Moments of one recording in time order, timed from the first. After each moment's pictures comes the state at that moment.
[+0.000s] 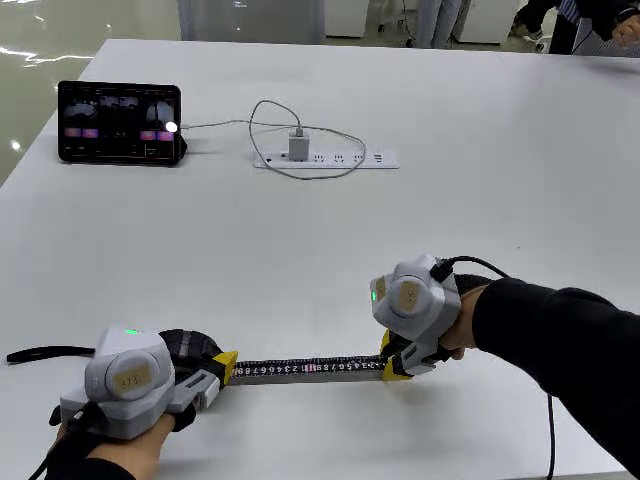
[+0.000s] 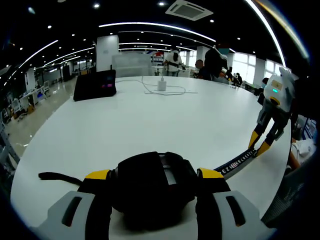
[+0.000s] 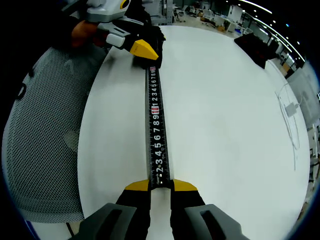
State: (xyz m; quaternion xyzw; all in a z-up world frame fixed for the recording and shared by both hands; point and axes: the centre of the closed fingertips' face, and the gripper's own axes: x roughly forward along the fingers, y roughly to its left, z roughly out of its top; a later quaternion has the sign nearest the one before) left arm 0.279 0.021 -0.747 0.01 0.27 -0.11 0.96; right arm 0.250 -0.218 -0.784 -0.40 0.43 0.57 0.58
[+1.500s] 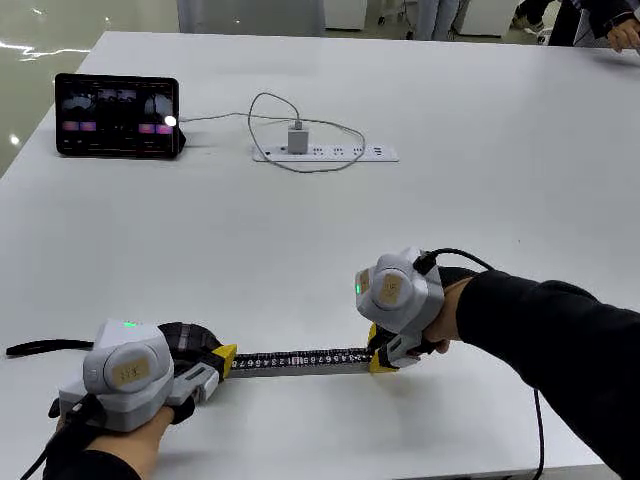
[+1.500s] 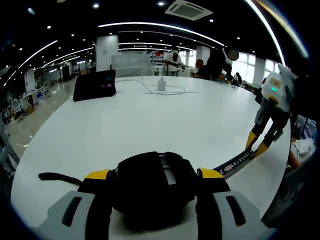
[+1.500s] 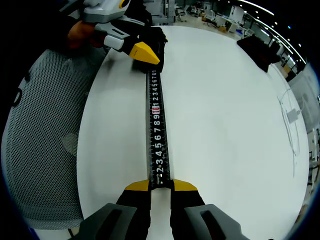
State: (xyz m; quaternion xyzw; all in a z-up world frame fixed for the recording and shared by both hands) left arm 0.279 0.021 -0.748 0.01 0.28 -0.11 0.96; right arm 0.251 -0.201 -0.784 -0.40 0.43 0.57 0.58
